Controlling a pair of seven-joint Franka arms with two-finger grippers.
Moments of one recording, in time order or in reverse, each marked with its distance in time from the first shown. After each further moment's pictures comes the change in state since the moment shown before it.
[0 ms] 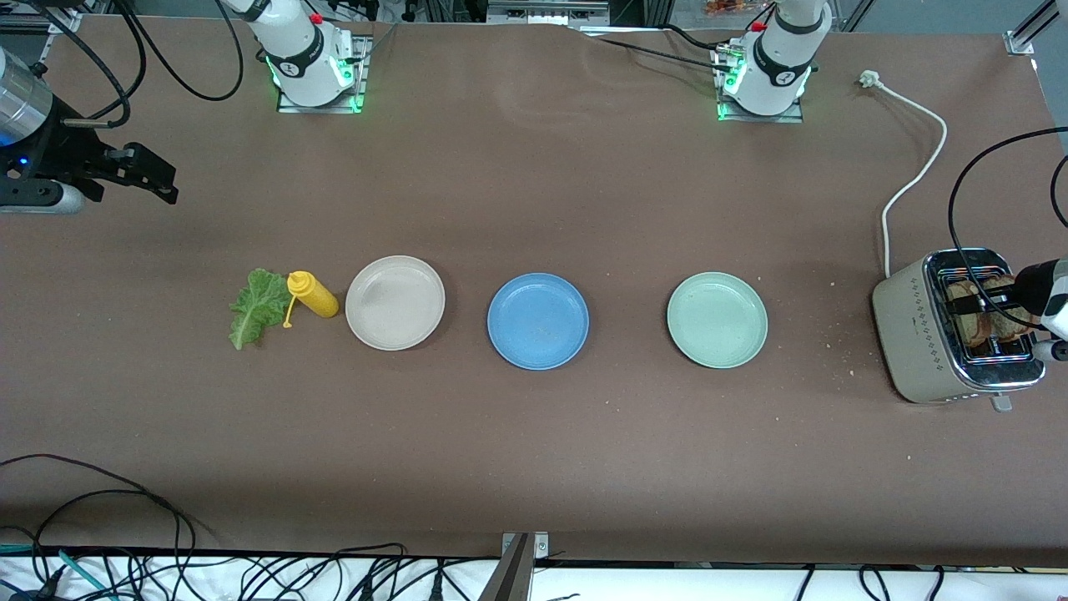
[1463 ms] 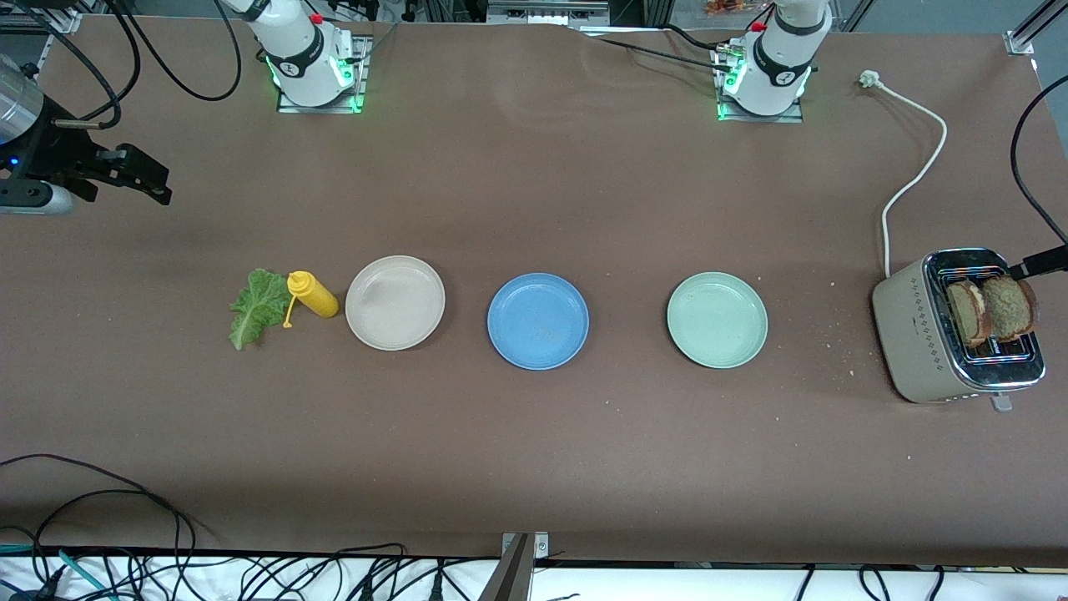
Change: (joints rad) left arm 0.102 -0.138 0.003 -0.009 -0.051 -0.061 0.125; right arm -0.014 0.000 -0.001 -0.001 0.000 0.002 0.000
